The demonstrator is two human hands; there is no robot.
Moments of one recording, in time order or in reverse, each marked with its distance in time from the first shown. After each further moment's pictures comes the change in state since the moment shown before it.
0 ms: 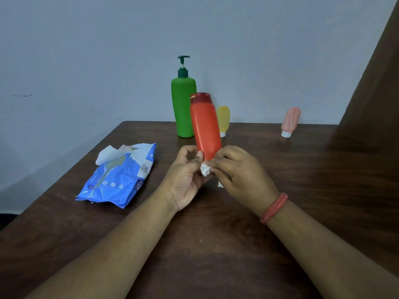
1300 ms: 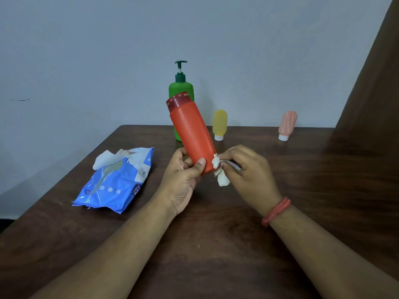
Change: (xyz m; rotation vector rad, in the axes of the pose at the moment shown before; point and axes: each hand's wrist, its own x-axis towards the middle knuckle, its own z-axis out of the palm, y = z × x) left_hand -0.004 0.003 0.002 0.102 0.053 0.100; right_hand -0.004 0.011 -0.008 0.190 0.115 0.231
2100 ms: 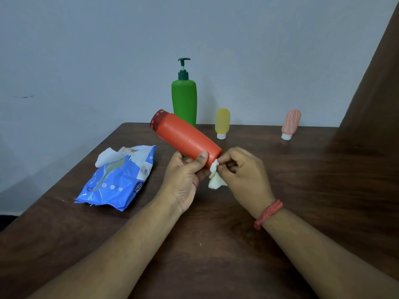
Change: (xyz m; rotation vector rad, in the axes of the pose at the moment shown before) left_hand -0.002 0.001 0.009 -0.087 0.109 0.001; right_hand -0.001 -0.015 0.018 0.179 0.047 0.233
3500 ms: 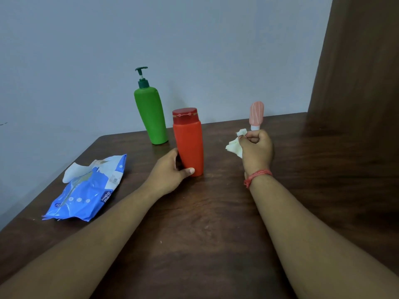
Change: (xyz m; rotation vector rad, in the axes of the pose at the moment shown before) left_hand 0.041 -0.022 0.012 1.263 -0.215 0.131; right_hand 0.031 0.078 -0.070 0.369 0.619 0.619
